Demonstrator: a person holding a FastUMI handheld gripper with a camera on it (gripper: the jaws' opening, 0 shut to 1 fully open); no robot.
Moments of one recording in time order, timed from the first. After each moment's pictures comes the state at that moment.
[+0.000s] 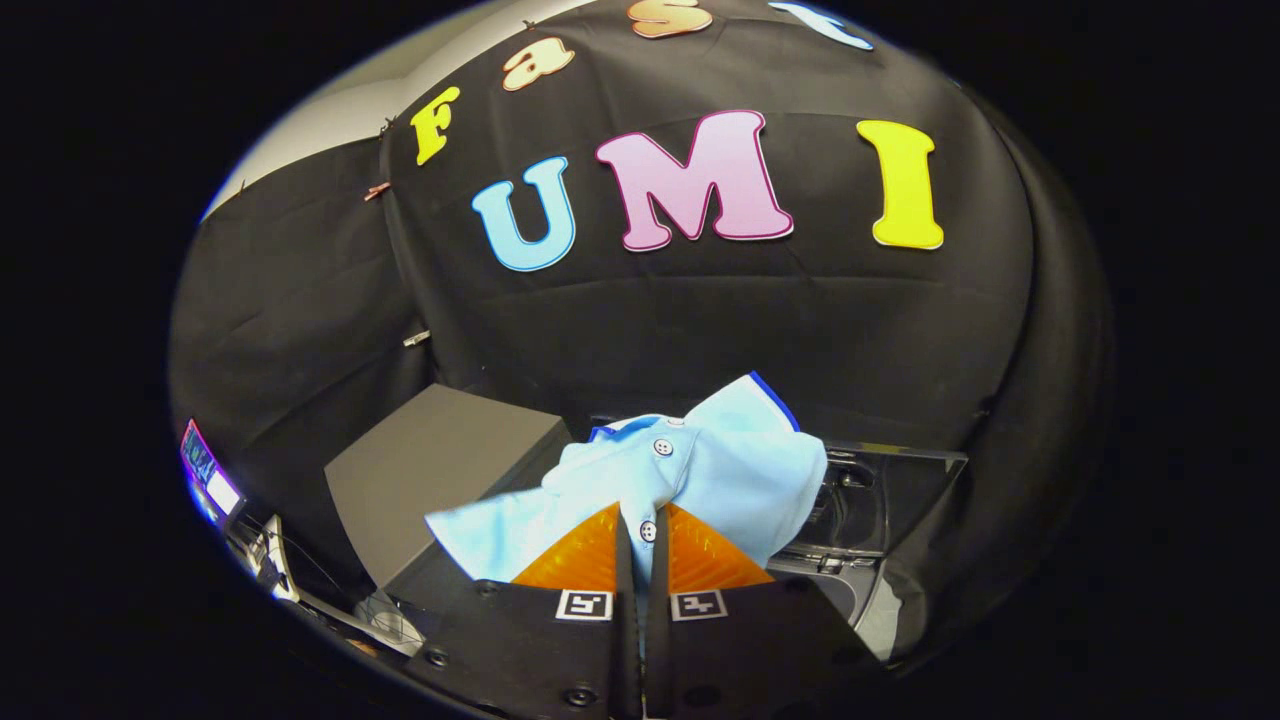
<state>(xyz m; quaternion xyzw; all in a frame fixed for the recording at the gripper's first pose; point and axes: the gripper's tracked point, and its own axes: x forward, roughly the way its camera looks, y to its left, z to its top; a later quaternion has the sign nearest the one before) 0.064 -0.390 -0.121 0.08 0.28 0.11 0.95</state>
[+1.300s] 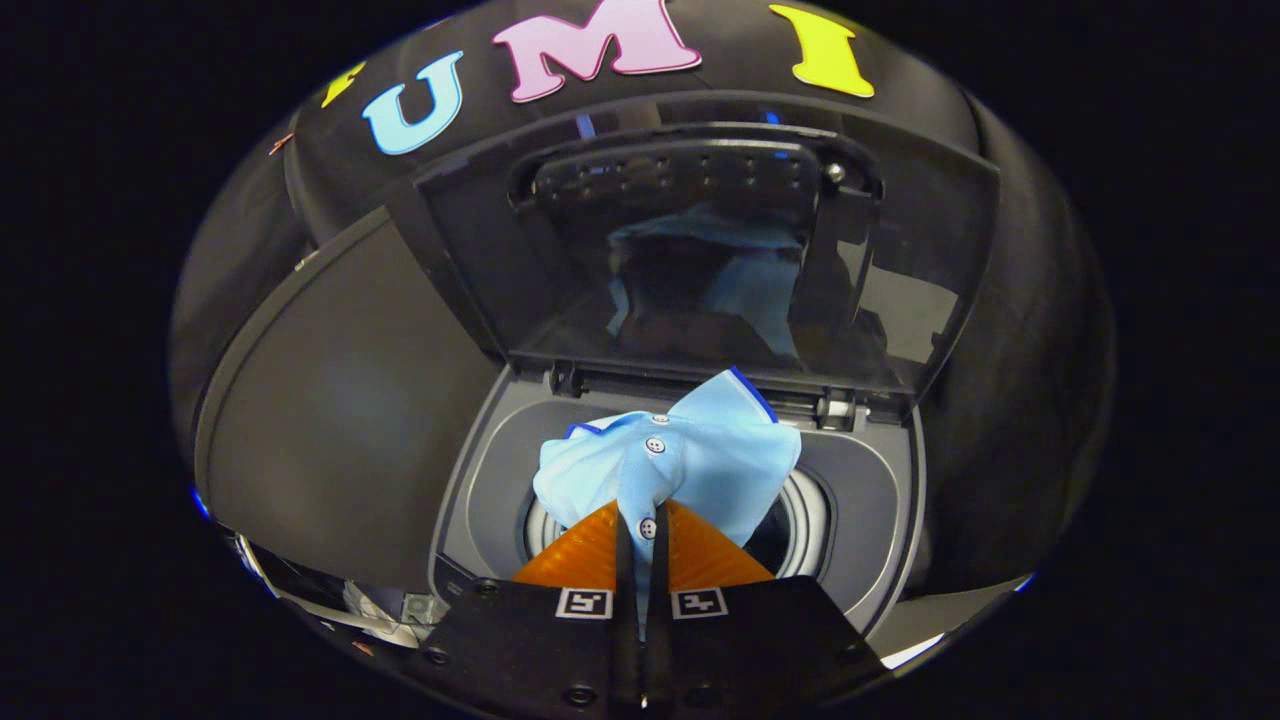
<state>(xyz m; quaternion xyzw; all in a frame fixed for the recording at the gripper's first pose) 0.028 -0.423 -0.363 0.08 0.44 0.00 0.89</state>
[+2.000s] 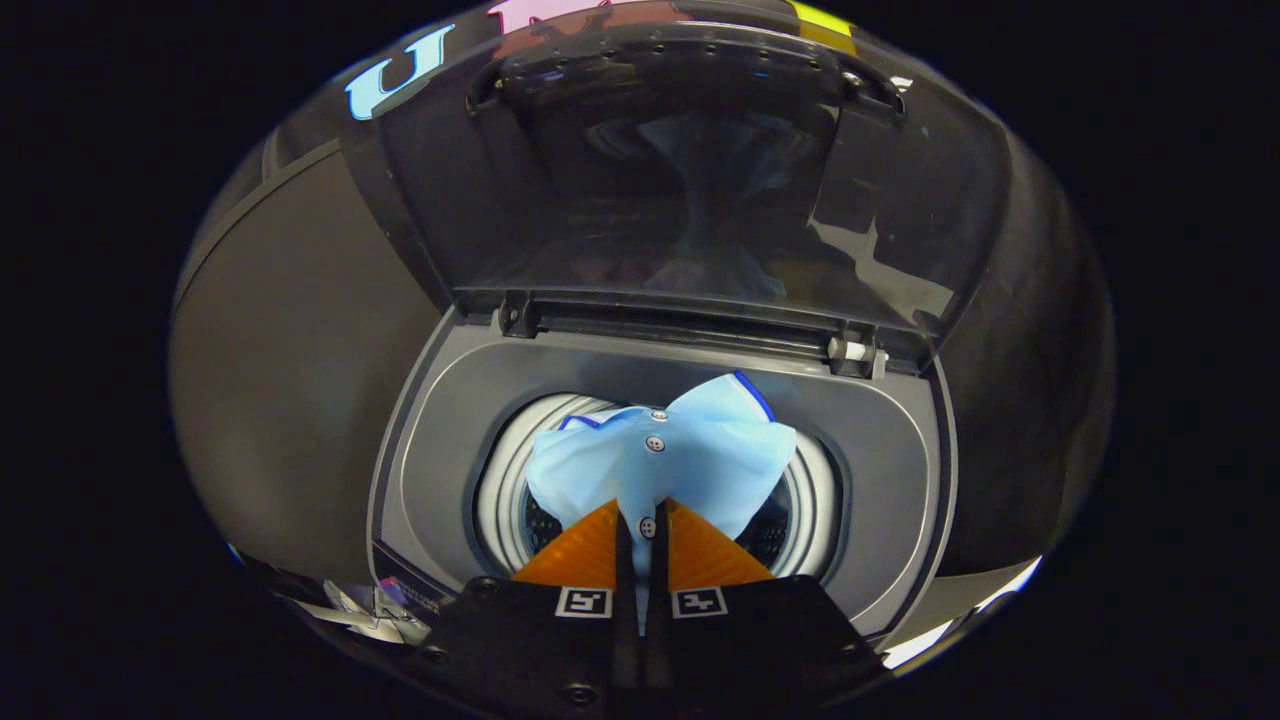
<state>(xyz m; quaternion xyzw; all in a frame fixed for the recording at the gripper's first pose) 0.021 -0.431 -0.414 0.06 0.48 -0.05 0.88</state>
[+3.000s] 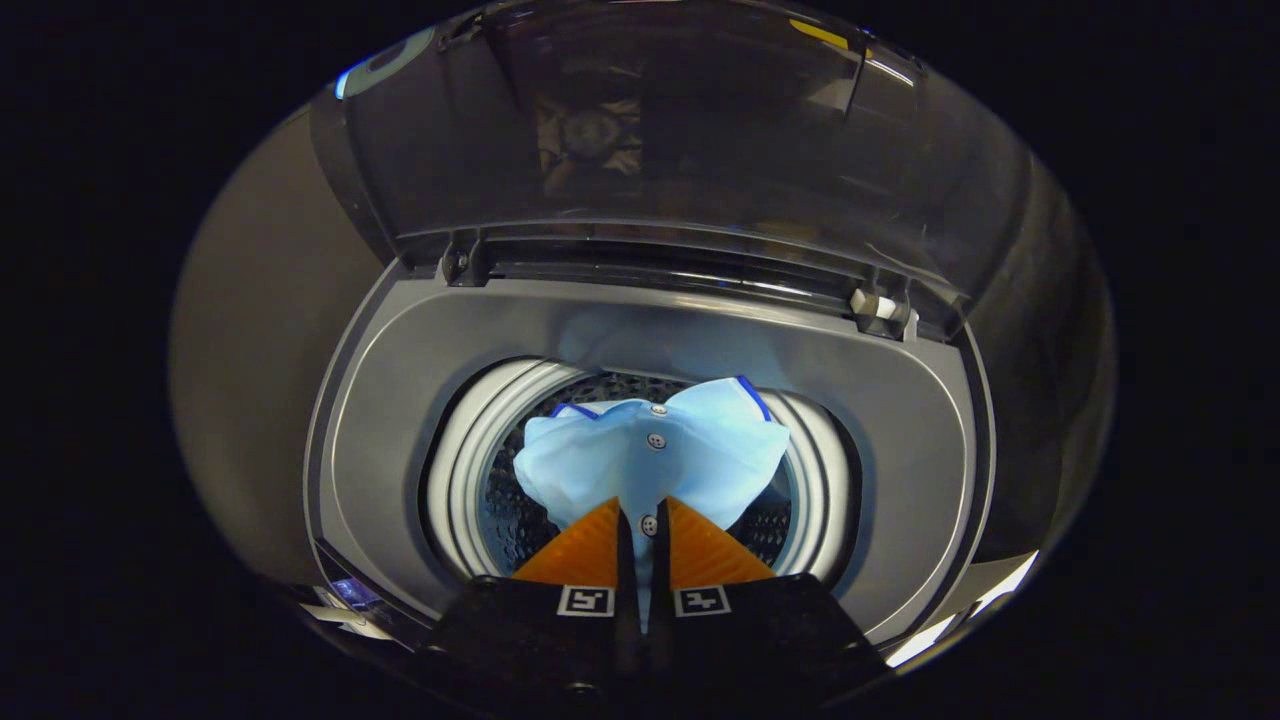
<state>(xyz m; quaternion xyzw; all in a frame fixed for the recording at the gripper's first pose) 0.012 -0.443 -0.456 0.04 0.52 -0.09 0.85</state>
